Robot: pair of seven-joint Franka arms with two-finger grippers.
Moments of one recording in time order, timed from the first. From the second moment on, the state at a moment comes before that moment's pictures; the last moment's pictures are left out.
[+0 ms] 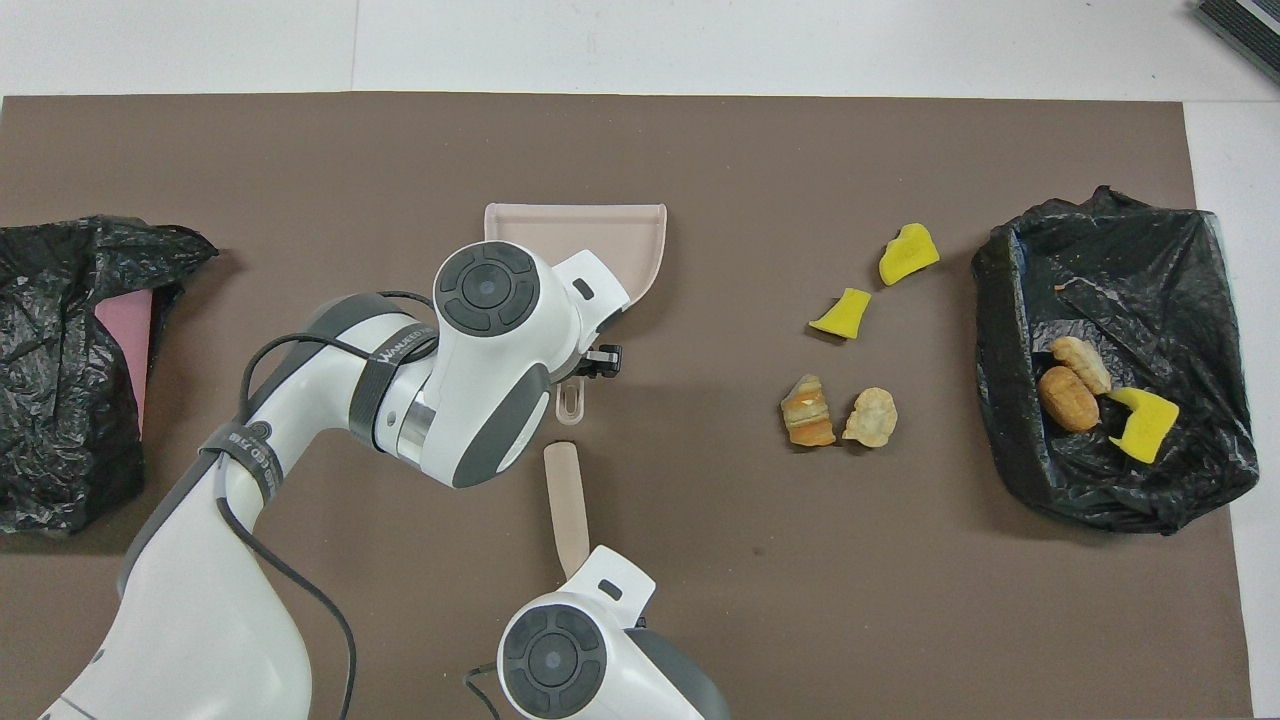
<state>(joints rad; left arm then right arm) -0.47 0.37 -0.13 -1.76 -0.02 2.17 -0.40 0.81 0.14 0.15 -2.14 0.17 2.17 0.70</state>
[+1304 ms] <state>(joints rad) -0.41 0.28 -0.10 -1.75 -0.02 2.03 -0.08 0.47 -0.22 0.14 -2.33 0.02 1.90 0.84</state>
